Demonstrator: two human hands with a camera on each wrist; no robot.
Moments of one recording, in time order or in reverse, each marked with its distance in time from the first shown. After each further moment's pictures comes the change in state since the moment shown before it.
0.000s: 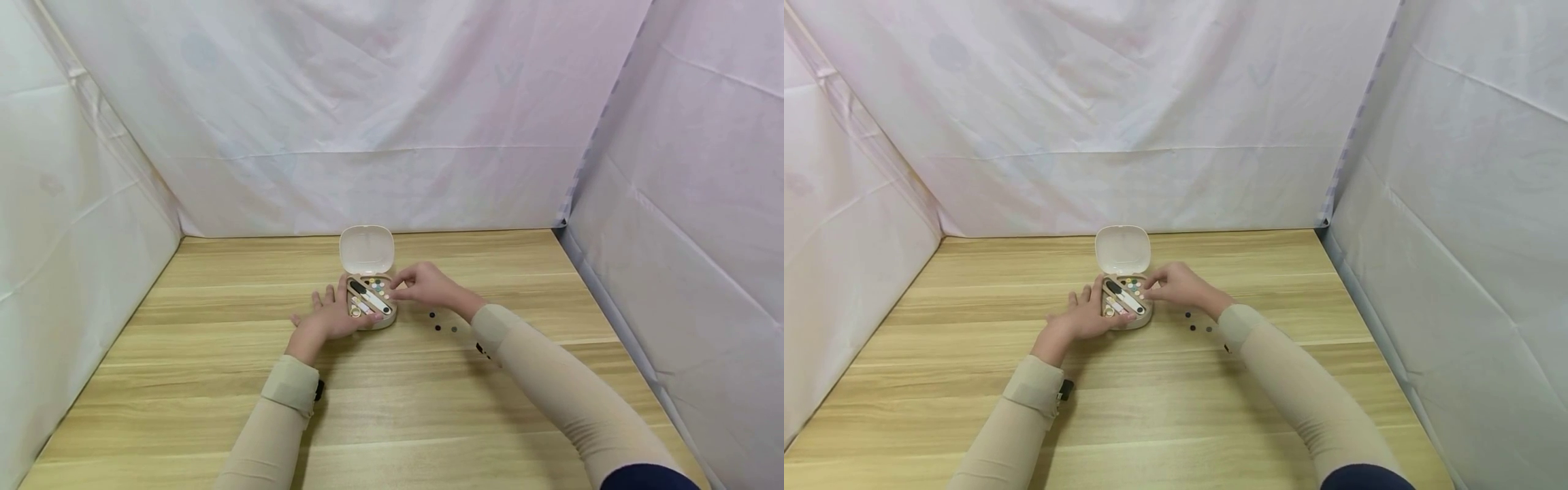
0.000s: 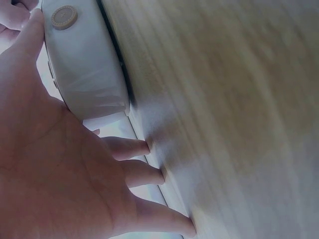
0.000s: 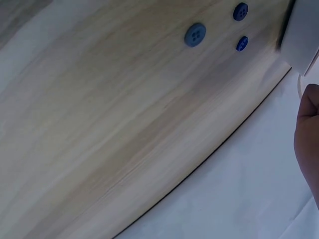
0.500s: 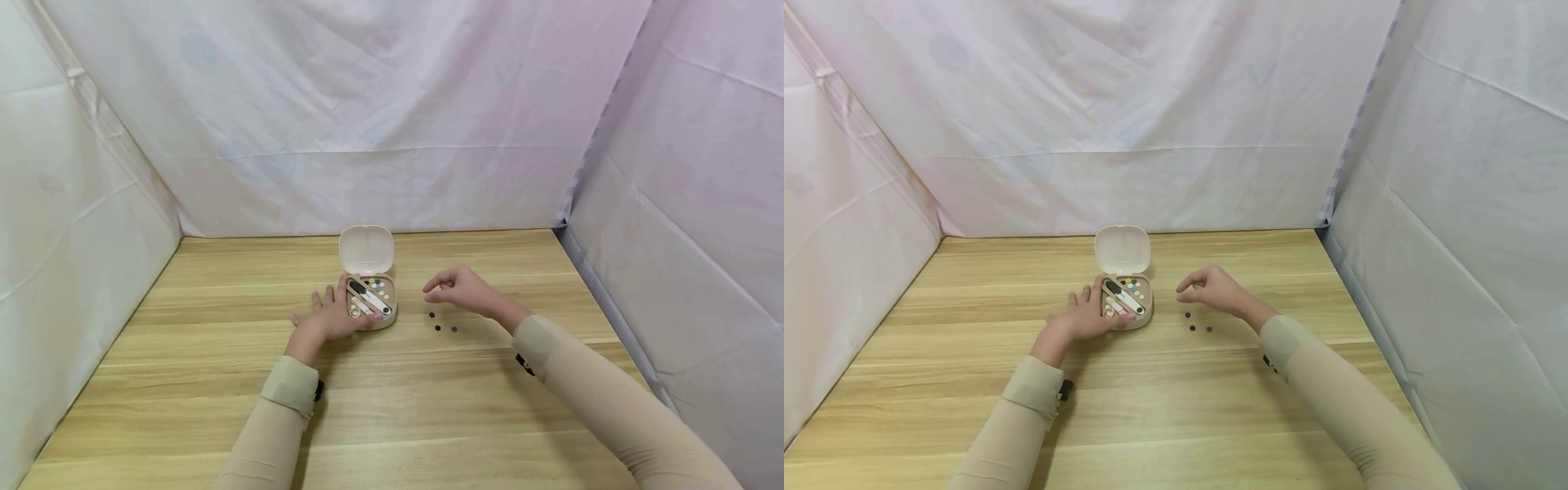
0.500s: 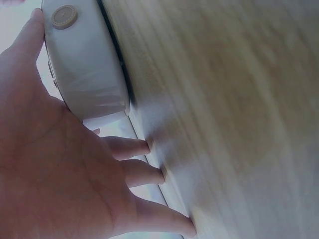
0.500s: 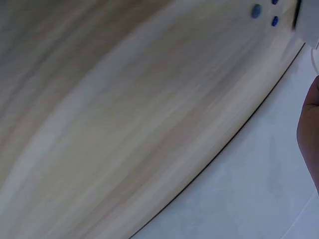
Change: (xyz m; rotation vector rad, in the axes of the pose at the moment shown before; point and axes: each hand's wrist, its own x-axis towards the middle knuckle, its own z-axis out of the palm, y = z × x) left_hand 0.000 -0.001 0.001 -0.015 -0.004 -0.008; right_hand -0.051 0.034 -0.031 0.196 0.042 0.143
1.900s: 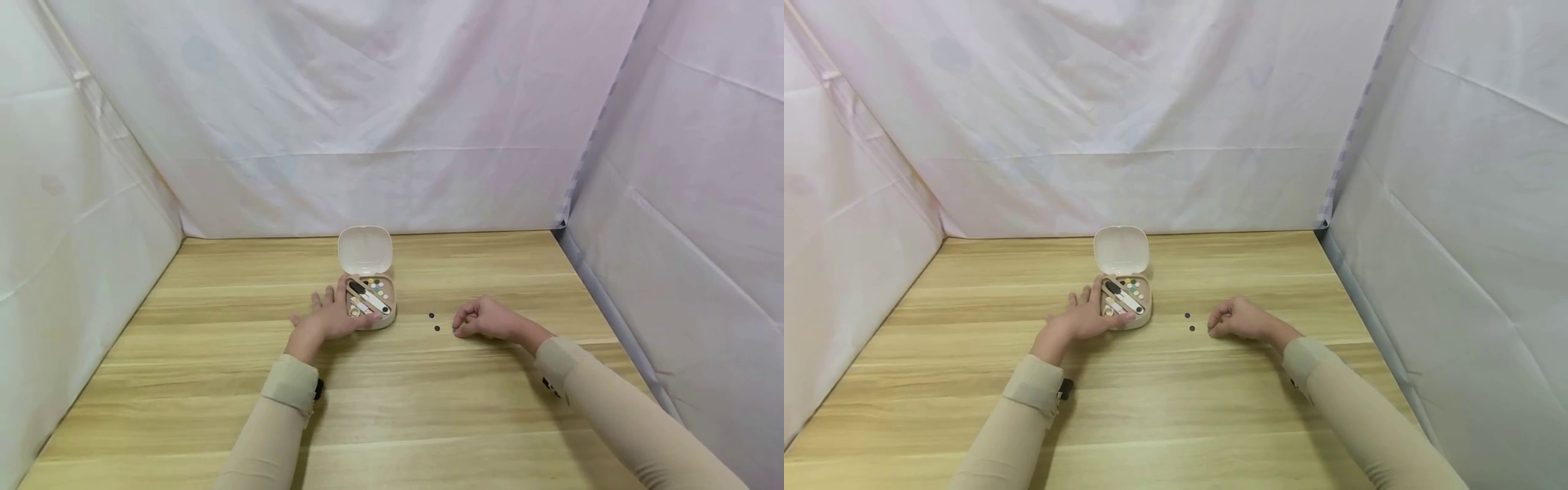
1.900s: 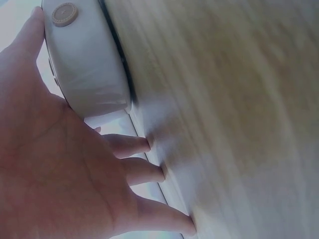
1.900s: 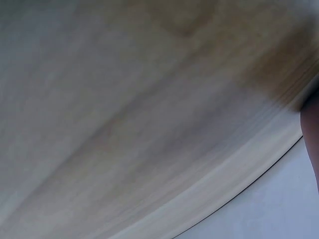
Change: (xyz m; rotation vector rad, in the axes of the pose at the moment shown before) left_hand -0.002 0.001 0.001 -0.005 0.007 0.005; right_hand -0.039 0.078 -0.002 0.003 -0.140 0.117
